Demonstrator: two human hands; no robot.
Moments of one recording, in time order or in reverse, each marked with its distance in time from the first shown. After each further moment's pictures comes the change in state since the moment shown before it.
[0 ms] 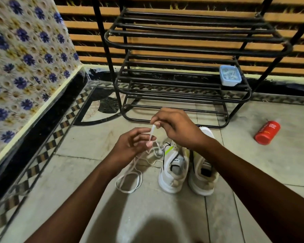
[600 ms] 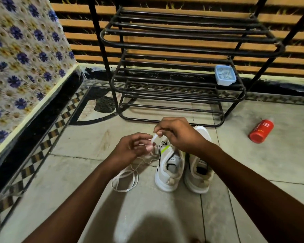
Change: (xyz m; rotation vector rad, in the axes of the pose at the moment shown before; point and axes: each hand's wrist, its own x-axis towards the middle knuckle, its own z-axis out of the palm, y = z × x) left_hand 0.000 -0.006 0.009 0.076 -0.025 -0.035; right_hand -0.023 0.011 0.001 -0.007 -0.084 0.074
